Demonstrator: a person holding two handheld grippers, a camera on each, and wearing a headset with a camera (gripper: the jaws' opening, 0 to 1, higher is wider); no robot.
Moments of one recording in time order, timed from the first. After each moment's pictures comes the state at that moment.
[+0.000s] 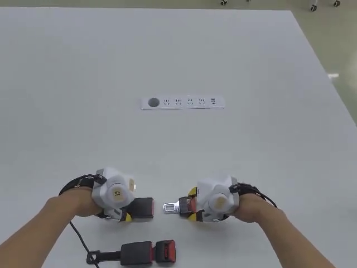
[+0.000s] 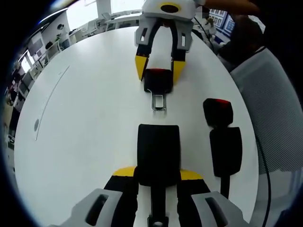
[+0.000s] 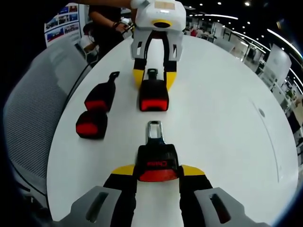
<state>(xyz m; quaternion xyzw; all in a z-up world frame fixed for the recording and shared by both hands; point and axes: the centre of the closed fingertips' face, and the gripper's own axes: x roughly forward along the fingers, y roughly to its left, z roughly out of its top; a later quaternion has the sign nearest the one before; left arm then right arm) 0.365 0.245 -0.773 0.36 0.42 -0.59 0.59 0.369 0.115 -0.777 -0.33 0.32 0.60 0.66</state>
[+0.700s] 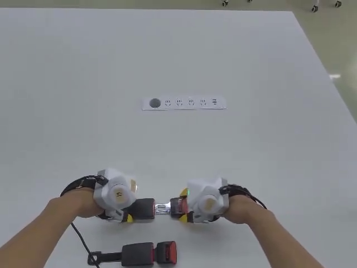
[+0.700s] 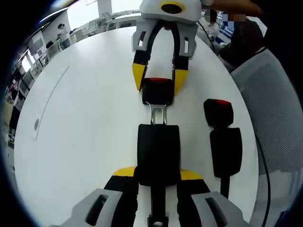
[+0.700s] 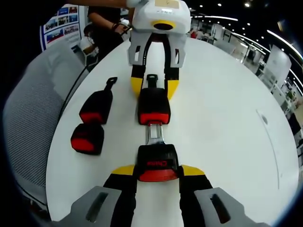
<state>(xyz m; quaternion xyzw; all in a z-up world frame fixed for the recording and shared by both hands) 0.363 0.243 -0.772 0.36 0.42 -0.59 0.59 0.368 0.141 -0.775 -0.32 0.32 0.60 0.66</state>
